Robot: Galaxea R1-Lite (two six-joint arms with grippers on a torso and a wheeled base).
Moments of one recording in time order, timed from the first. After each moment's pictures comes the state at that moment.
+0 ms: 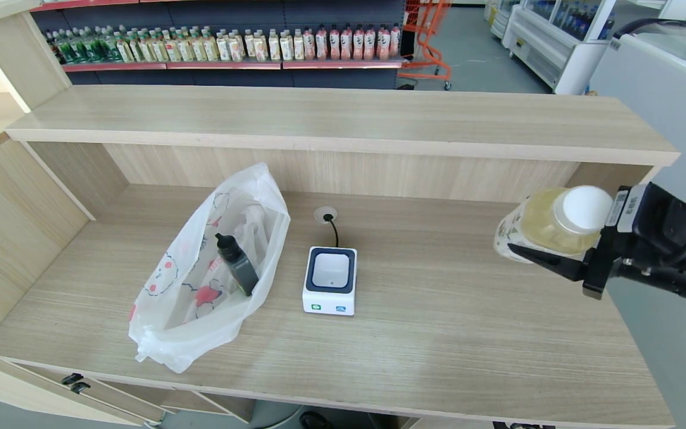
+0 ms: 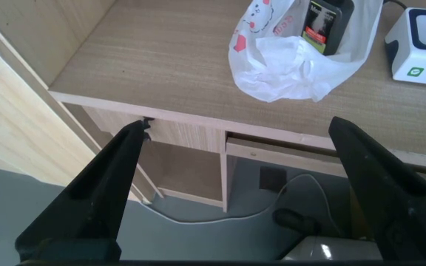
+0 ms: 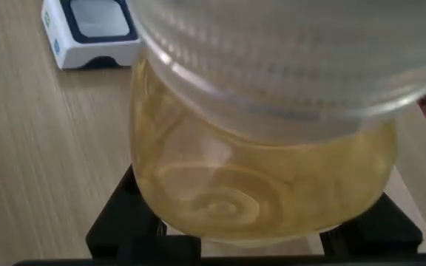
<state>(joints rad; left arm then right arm) 0.00 0.00 0.00 0.05 0.13 0.00 0.19 1.40 -0.64 -0.65 0.52 -0.98</state>
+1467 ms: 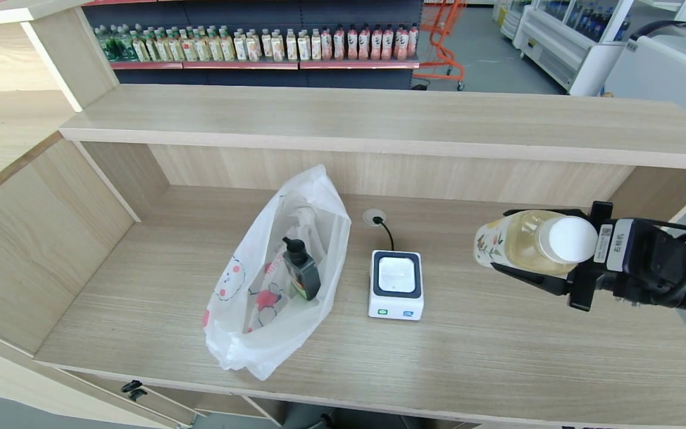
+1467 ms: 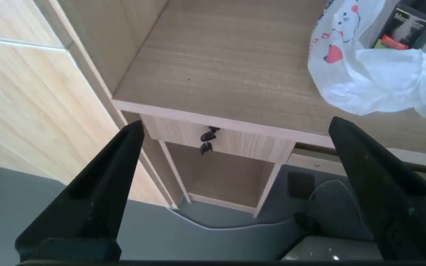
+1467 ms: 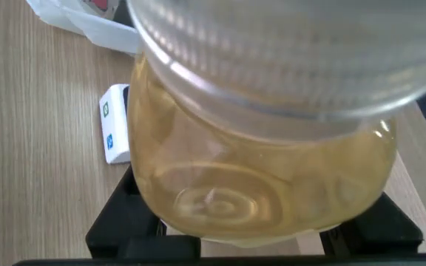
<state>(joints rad) 0.00 0.00 0.00 0.05 0.13 0.00 0.21 1.48 -0.62 -0.72 0.69 -1.08</state>
